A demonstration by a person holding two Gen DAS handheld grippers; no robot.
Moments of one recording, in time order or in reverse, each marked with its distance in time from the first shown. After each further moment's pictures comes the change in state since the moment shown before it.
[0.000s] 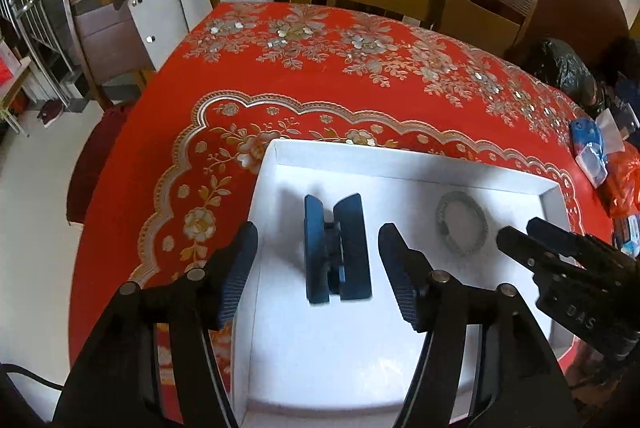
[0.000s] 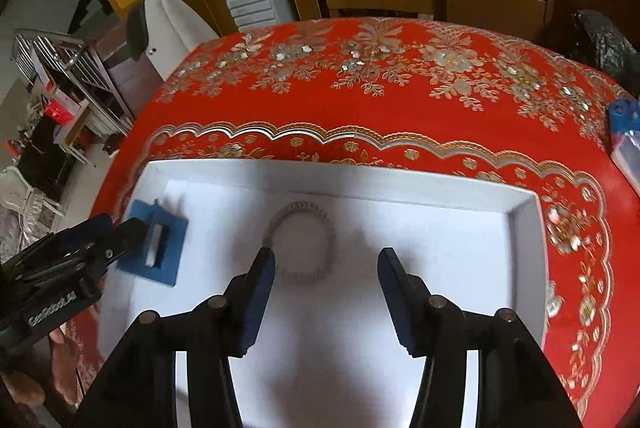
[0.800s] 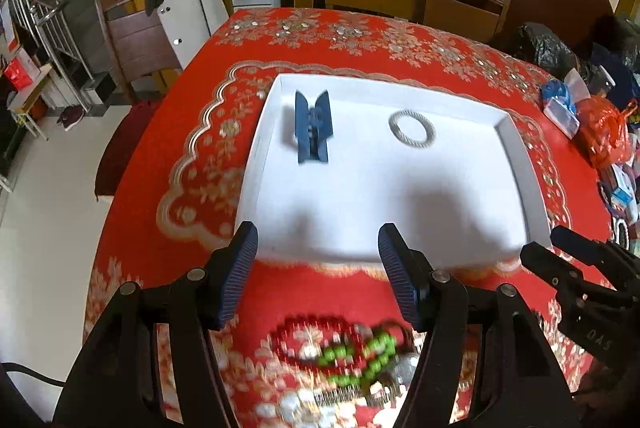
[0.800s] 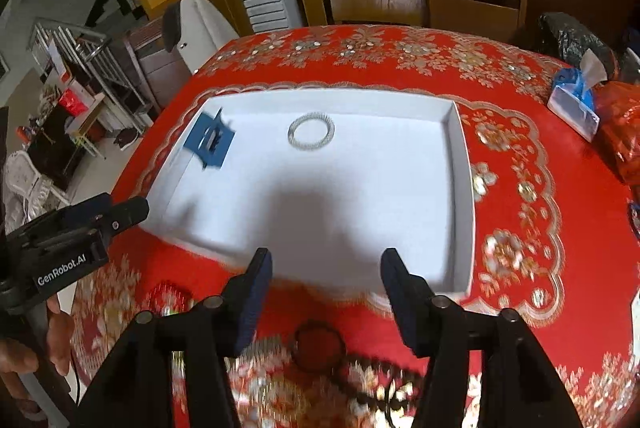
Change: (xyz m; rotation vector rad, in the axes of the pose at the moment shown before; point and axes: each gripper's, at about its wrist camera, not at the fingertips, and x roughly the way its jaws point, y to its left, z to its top) left arm -0.098 -0.026 -0.111 0.018 -0.046 0.054; right arm -0.114 -0.002 -0.132 -0.046 -0.056 0.001
